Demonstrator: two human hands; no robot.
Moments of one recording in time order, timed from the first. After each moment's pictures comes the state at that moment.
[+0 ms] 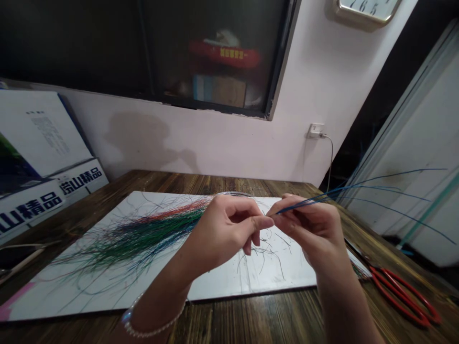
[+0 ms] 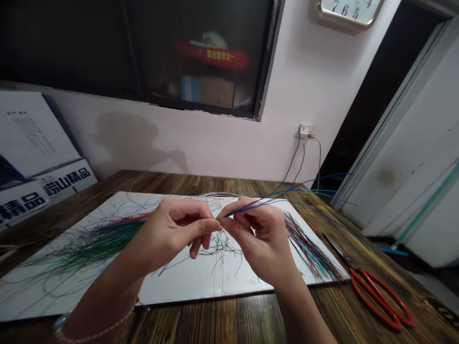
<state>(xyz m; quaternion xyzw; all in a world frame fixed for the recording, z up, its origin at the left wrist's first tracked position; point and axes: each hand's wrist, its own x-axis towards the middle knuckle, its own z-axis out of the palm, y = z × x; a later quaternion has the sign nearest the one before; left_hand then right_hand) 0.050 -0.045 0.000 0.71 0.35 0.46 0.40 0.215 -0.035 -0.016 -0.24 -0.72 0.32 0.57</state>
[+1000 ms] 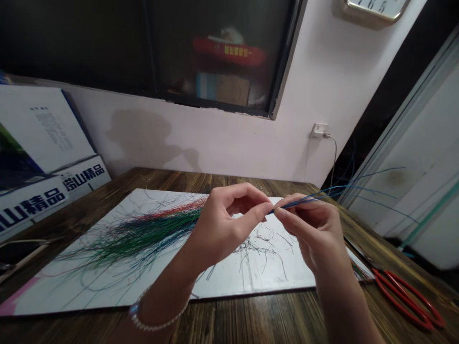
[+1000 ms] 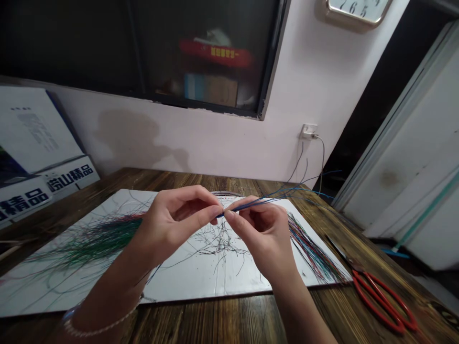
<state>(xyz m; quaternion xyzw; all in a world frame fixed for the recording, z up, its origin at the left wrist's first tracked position) 0.049 -0.042 0.001 0.68 0.33 0.55 0.35 0.206 -0.032 -0.020 -0.29 -0.64 0.40 0.59</state>
